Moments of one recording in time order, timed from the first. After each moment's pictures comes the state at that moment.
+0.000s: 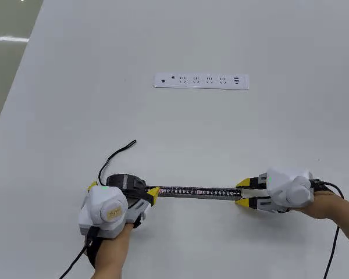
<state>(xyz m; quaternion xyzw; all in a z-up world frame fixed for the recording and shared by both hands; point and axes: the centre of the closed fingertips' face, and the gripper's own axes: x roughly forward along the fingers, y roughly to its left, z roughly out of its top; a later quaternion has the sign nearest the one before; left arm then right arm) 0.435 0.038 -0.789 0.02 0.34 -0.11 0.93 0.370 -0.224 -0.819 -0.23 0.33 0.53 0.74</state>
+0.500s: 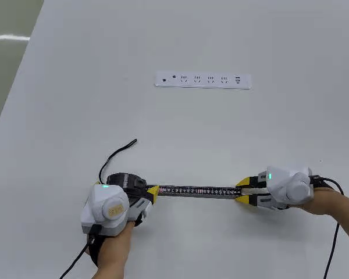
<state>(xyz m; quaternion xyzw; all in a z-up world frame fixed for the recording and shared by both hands) 0.434 0.039 -0.792 0.01 0.35 -0.10 0.93 0.371 -0.224 -0.820 -0.23 0.33 0.54 0.74</state>
